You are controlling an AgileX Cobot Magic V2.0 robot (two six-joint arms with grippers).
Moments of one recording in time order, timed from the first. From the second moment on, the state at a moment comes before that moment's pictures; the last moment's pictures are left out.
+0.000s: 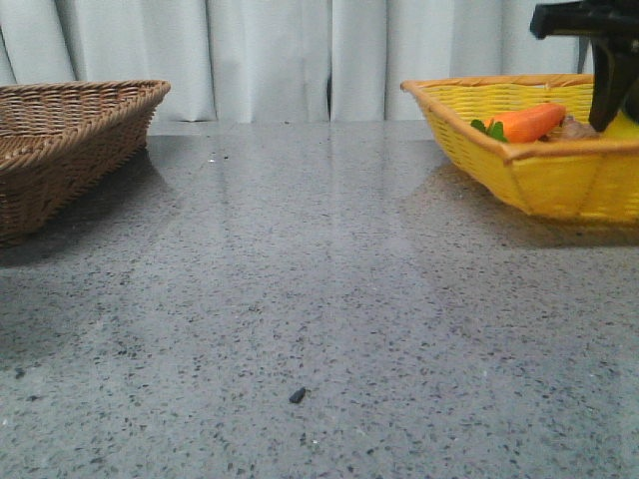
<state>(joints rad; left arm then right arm) -0.34 0.70 -0.64 -0.32 0.44 0.06 0.01 1.70 -1.50 0.04 1.04 0.07</state>
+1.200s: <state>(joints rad) -0.34 0.70 -0.65 -0.32 0.50 0.11 0.54 1.97 -1.91 0.30 1.06 0.07</state>
